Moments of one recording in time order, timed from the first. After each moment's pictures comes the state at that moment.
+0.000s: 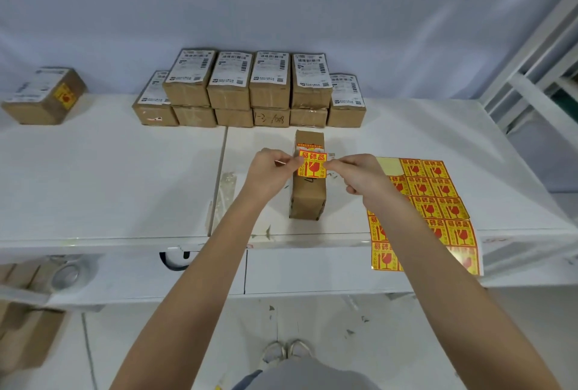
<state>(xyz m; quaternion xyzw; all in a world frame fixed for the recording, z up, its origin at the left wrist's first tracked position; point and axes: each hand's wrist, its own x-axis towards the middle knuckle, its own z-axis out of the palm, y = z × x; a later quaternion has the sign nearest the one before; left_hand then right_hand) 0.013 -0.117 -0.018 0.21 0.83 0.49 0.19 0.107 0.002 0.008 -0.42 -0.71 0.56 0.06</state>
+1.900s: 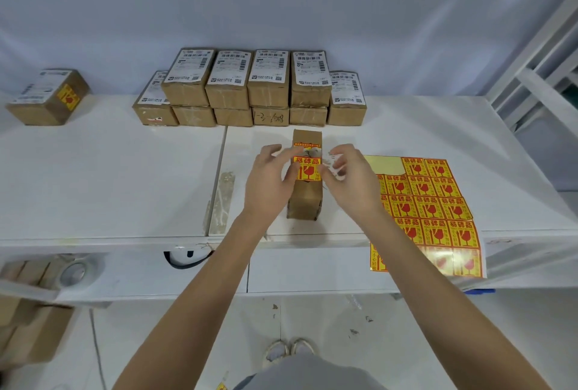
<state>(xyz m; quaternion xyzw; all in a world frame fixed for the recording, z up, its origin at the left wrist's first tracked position) 0.026 -0.121 -0.047 0.33 0.86 0.39 0.00 0.114 0.004 -0.033 -0.29 -0.89 0.30 0.18</state>
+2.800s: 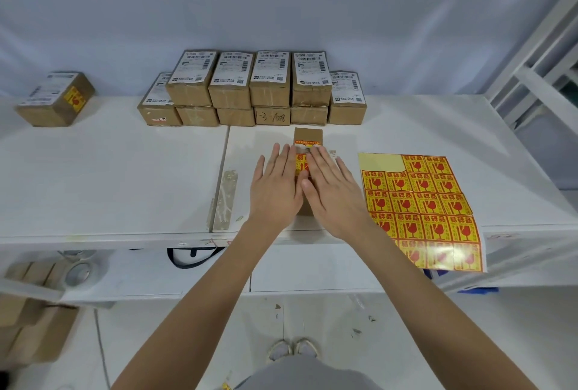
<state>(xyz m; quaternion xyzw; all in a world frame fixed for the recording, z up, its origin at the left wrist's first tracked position) 0.040 -0.124 -0.063 0.38 0.91 0.14 -0.05 0.123 -0.018 -0.058 -0.12 -0.98 0.09 0.10</state>
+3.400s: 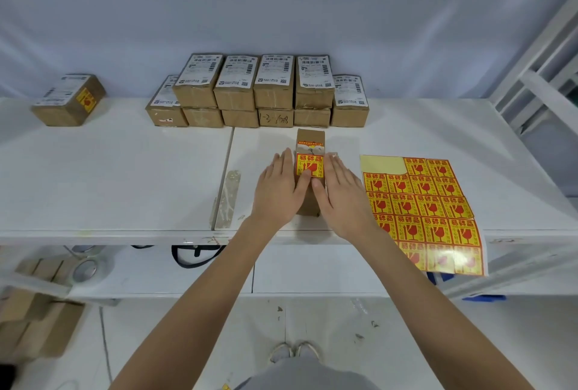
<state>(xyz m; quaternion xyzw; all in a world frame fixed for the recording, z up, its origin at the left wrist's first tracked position) 0.041 -0.118 -0.058 0.32 0.92 0.23 0.08 0.131 -0.011 -0.064 -0.18 -0.97 0.16 0.09</state>
